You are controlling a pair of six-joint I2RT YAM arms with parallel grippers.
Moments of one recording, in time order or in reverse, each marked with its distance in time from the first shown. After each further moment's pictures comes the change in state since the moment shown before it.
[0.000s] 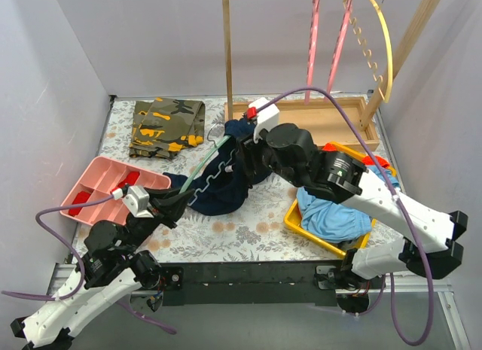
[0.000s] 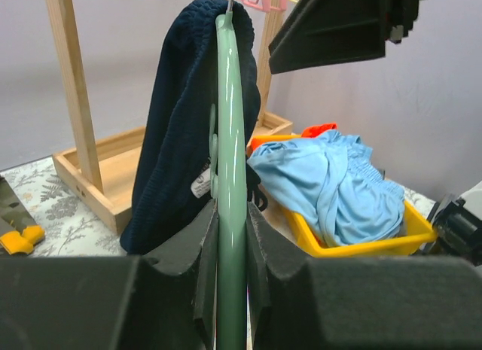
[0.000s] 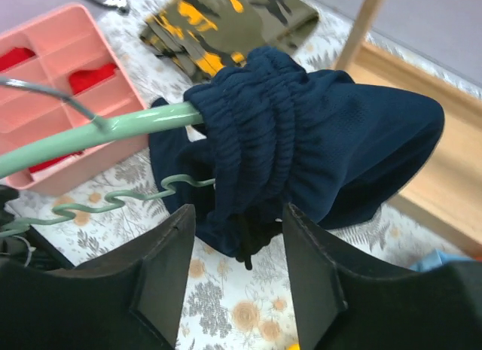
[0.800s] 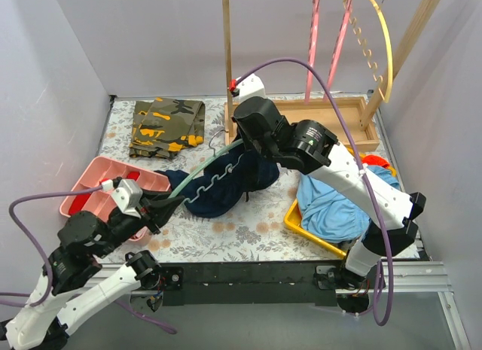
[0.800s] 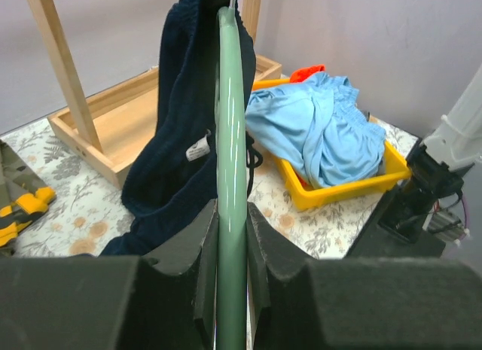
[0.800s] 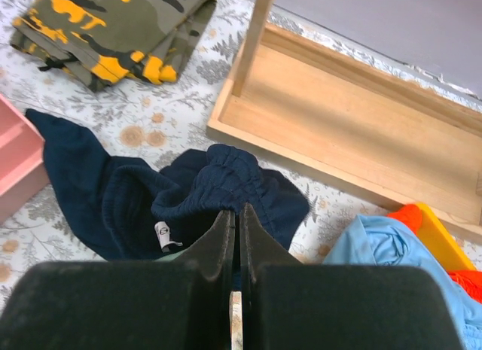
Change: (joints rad) left arm 0.000 0.136 0.391 -0.463 0.063 0.027; right arm -0.045 0.299 0.444 -0.325 0.224 0.033
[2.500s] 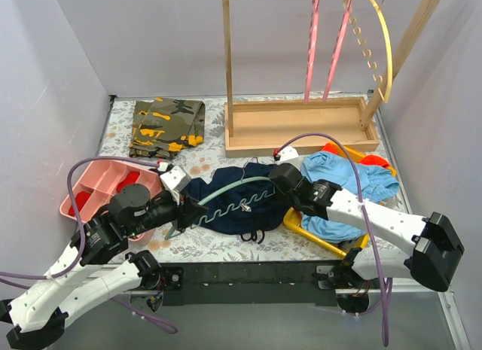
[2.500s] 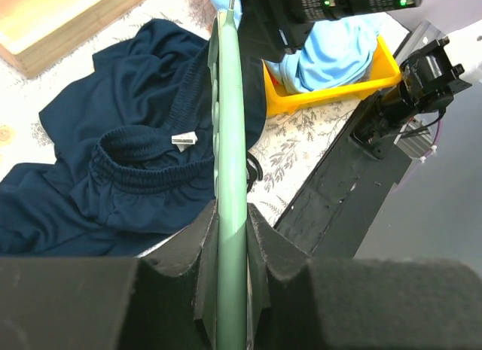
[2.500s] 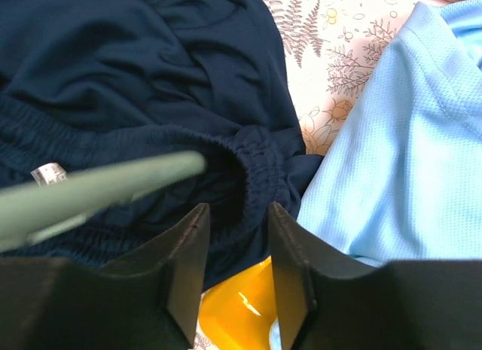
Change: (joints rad) left arm 0.000 0.257 -0.018 -0.117 0.134 -0.132; right arm -0.161 -0.420 -1.203 0.490 -0.139 0.212
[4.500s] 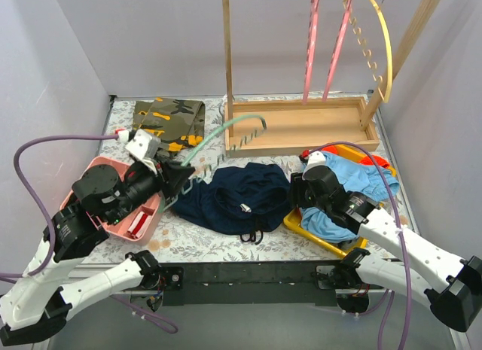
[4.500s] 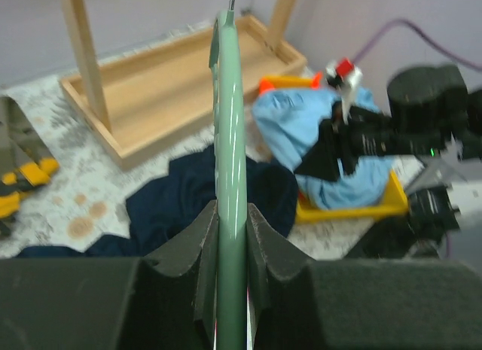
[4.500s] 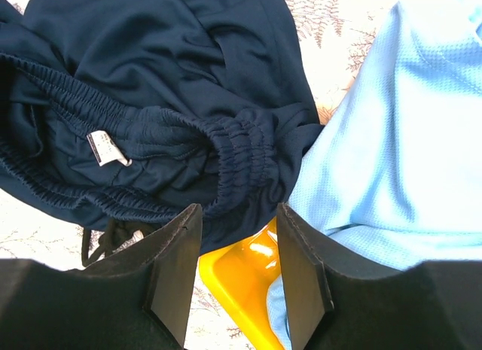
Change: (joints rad) left arm 0.000 0.169 0.384 0.016 -0.258 -0.004; right arm -0.167 -0.311 -0.159 0.024 -0.278 -0.016
